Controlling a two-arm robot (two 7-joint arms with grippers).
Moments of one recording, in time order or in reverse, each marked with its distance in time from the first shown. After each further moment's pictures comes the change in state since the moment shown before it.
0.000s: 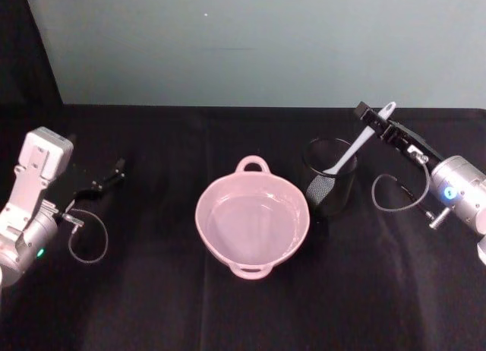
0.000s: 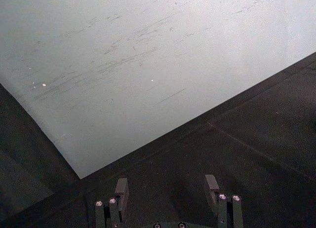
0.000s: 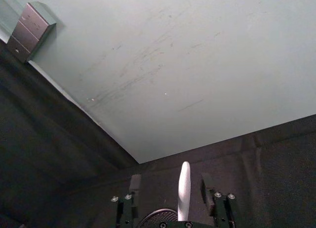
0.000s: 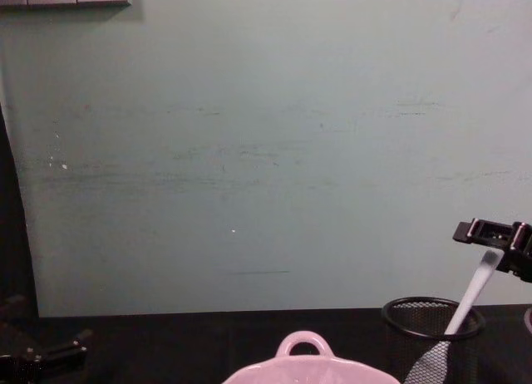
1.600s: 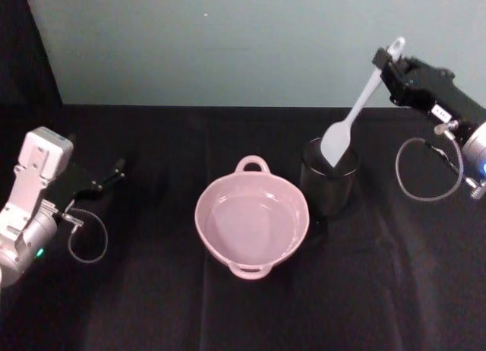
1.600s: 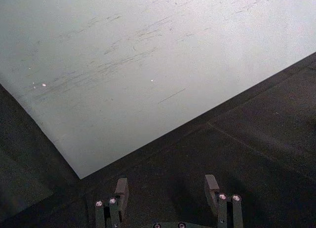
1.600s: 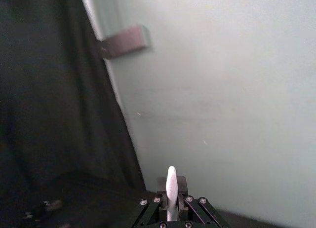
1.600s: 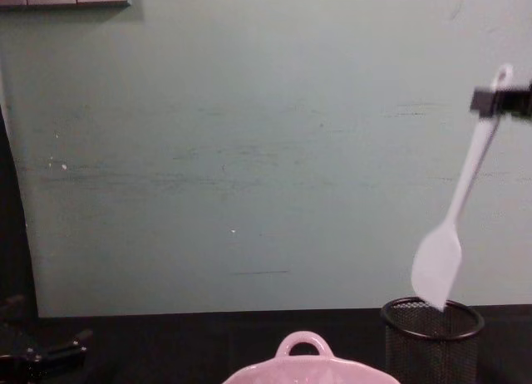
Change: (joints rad) left arm 0.000 0.000 0.000 0.000 0.000 0.000 0.000; right arm -0.082 0.183 0.022 -0.389 -0.214 -0.064 0.043
